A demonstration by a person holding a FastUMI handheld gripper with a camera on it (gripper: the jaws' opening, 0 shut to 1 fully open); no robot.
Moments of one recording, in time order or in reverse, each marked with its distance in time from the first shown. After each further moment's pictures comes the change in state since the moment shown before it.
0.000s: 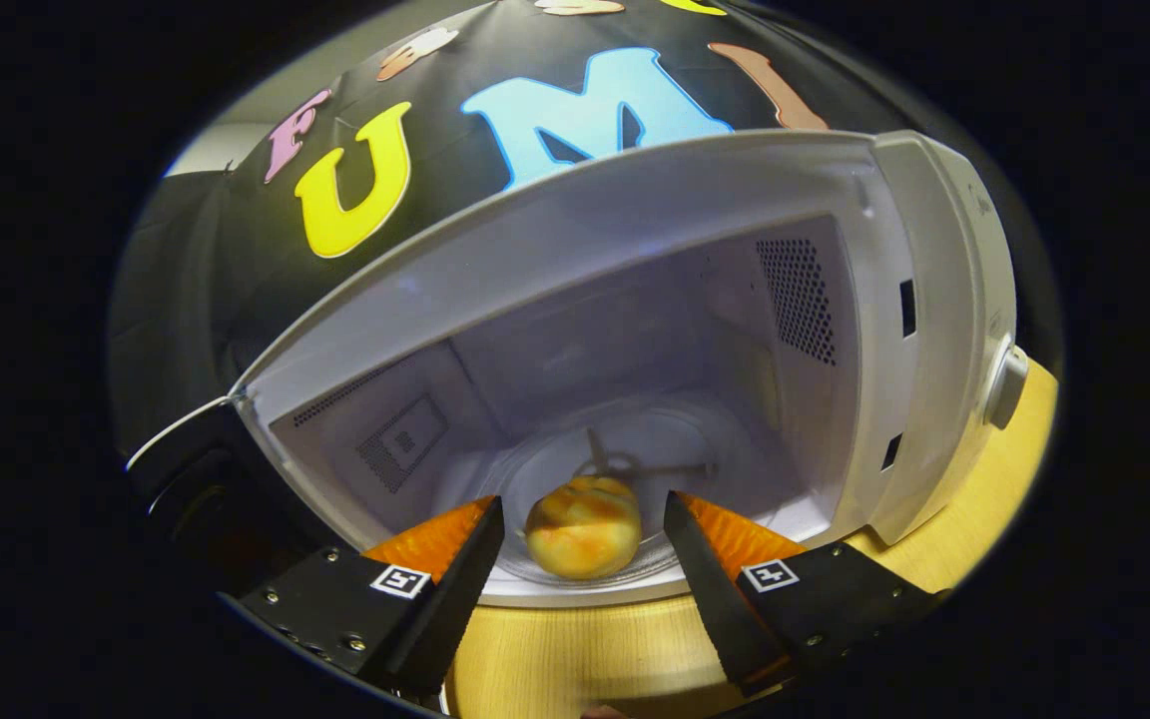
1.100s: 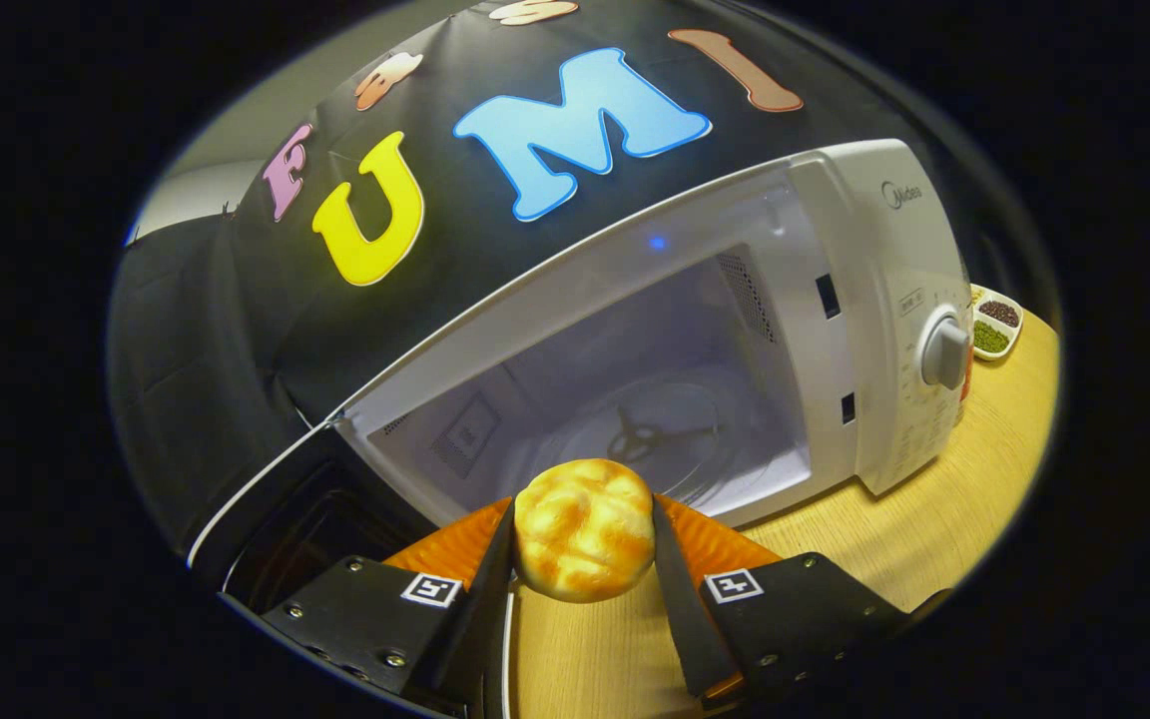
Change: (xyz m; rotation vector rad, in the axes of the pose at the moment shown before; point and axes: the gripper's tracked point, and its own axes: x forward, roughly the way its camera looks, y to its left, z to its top) arm -0.041 0.006 -0.002 0.150 0.050 0.092
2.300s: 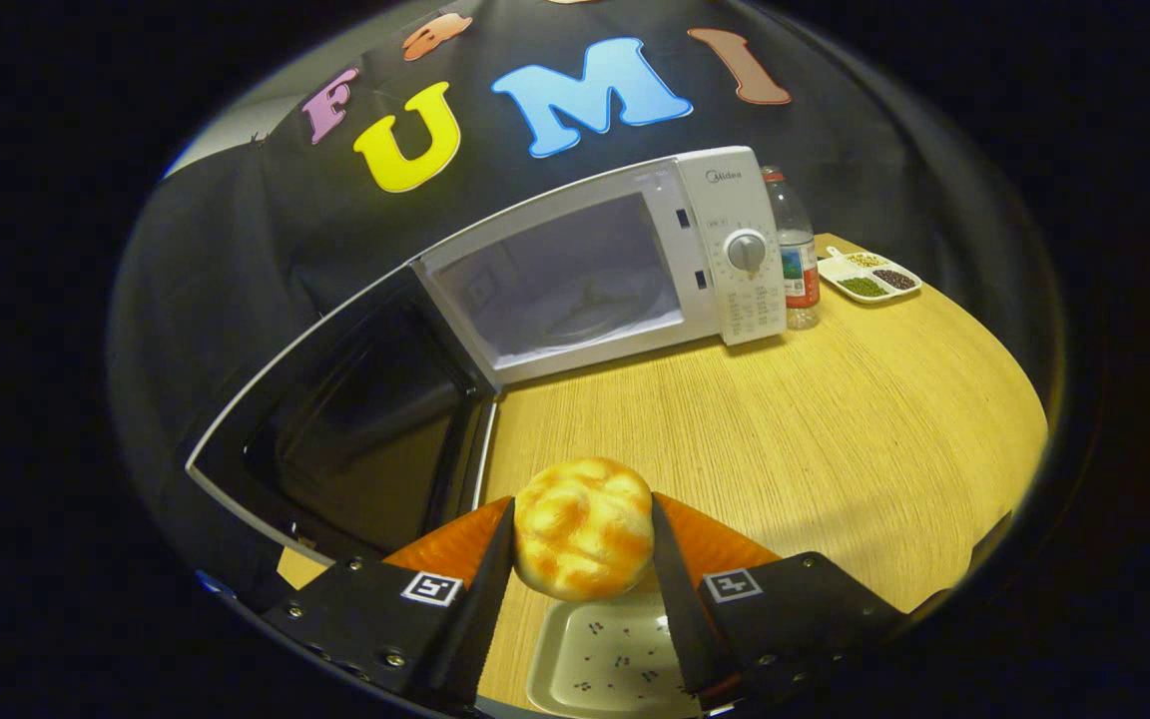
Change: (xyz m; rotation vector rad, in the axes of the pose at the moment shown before) arm -0.212 -0.024 -0.084 -0.113 0.246 -0.052
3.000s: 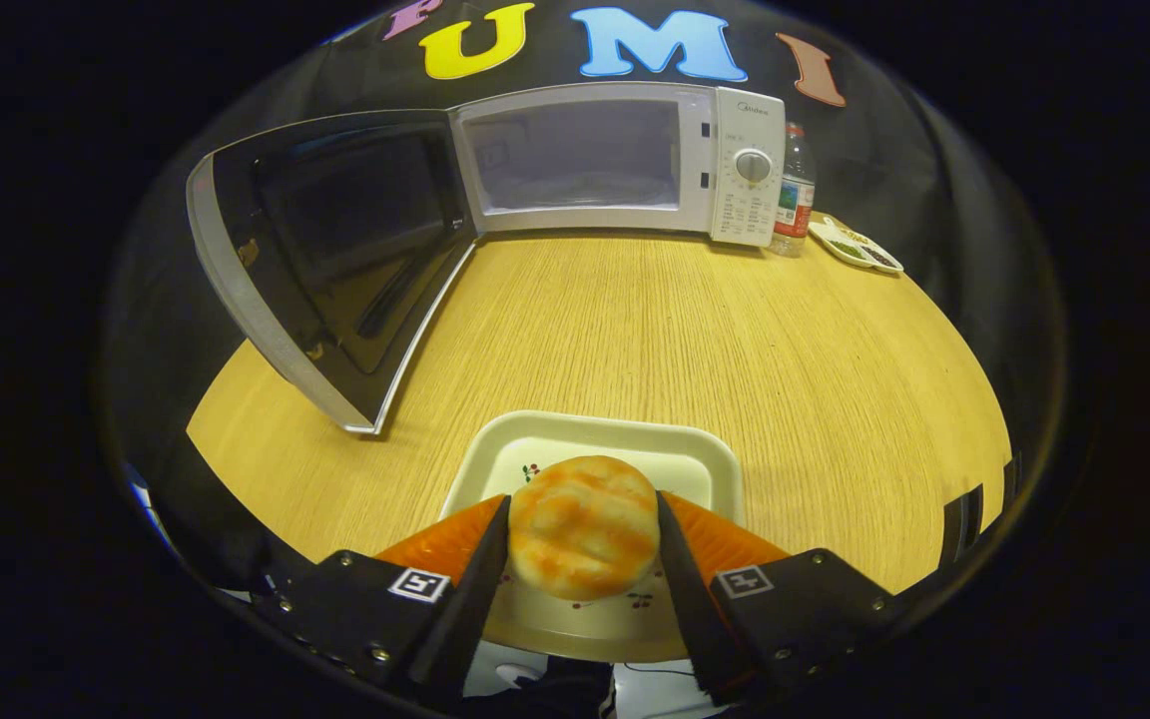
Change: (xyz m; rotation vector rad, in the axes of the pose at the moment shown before) arm -0.045 -0.042 -0.138 -0.252 0.255 -0.143
